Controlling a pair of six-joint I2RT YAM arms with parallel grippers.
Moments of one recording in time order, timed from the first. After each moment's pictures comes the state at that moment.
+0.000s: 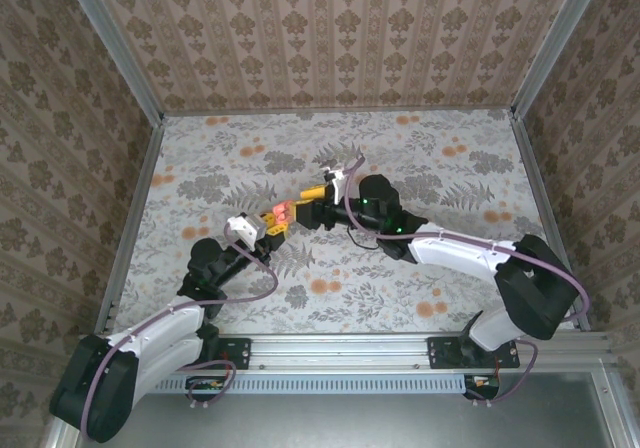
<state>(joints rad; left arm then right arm) -0.50 0.88 0.11 0.80 0.41 0.01 0.76 1.48 0.86 0.51 -0.37 0.44</state>
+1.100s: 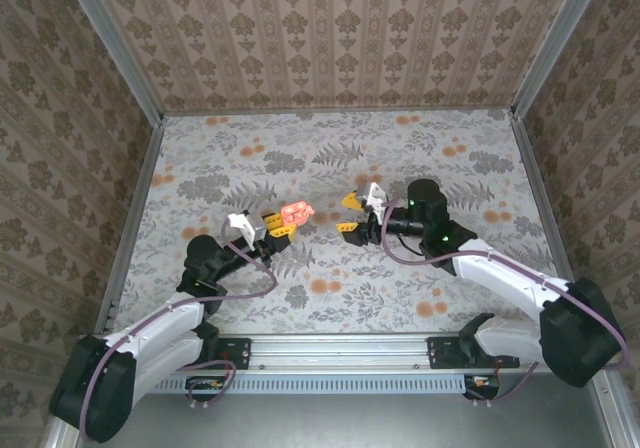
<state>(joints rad) -0.50 0.88 0.16 0.84 0.61 -0.07 0.56 1.22 0.68 0.30 -0.65 -0.22</state>
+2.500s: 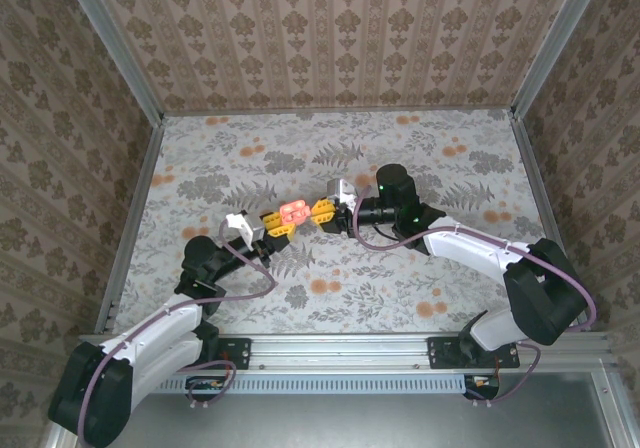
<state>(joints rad) -0.50 0.84 0.17 0.82 0.60 -0.07 0.62 1.45 0.85 0.34 -0.80 -0.30</state>
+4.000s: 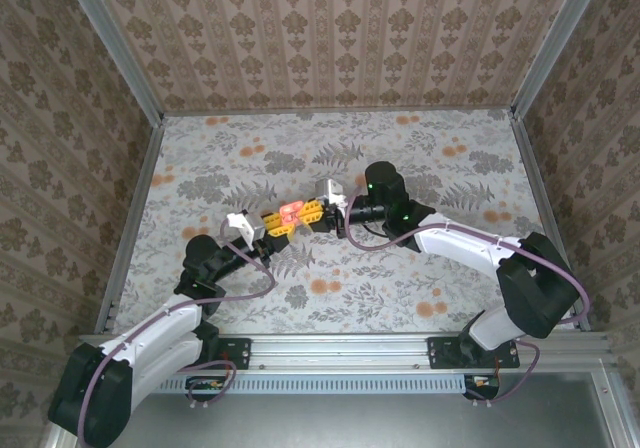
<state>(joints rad) -0.50 0.84 0.17 0.77 0.59 -0.07 0.67 1.50 0.92 0.36 -0.82 -0.30</state>
